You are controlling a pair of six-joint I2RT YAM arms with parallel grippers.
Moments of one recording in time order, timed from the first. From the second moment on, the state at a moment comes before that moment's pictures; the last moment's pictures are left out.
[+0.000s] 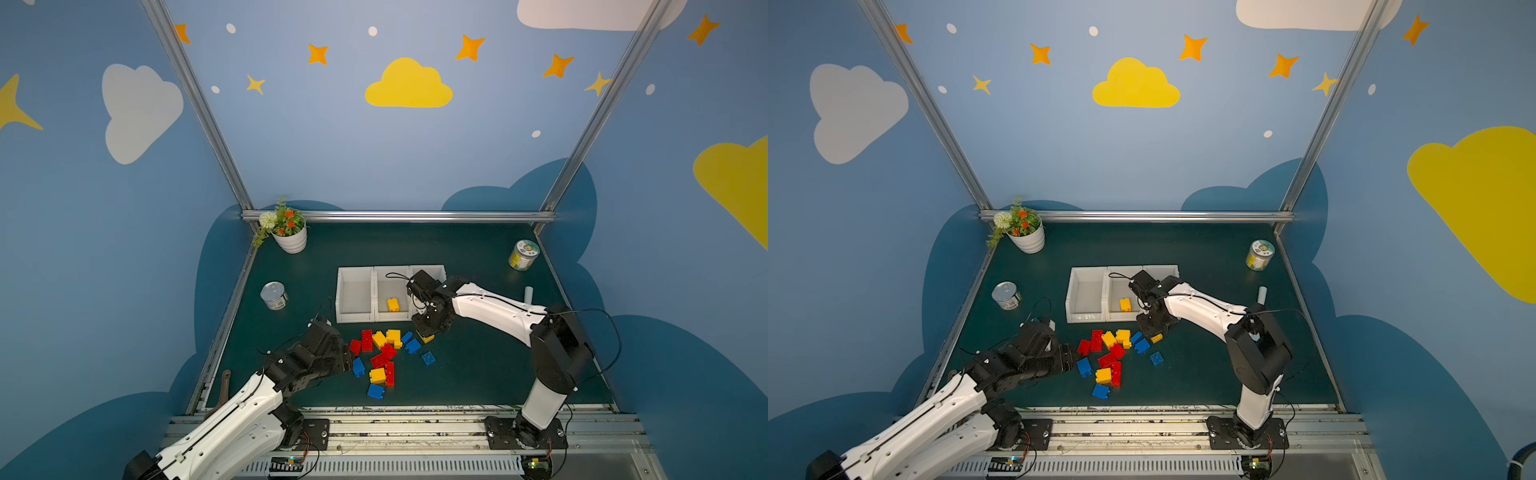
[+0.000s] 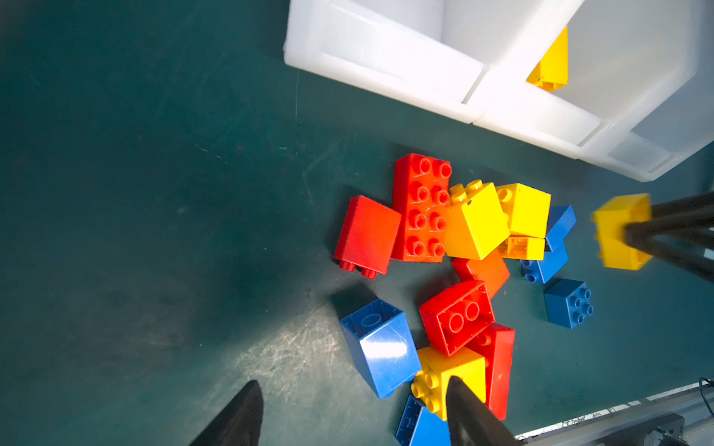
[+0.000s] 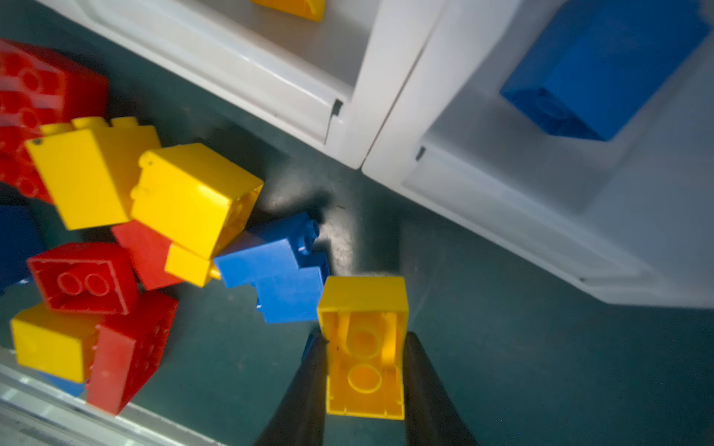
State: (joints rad) left arm -0.61 0.76 0.50 -0.75 0.01 -0.82; right arm 0.82 1.75 1.31 -0.95 -0.01 0.25
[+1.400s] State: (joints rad) left arm -0.61 0.70 0.45 -0.76 0.02 -0.82; right arm 0.77 2.22 2.12 -1.14 -0.01 0.11
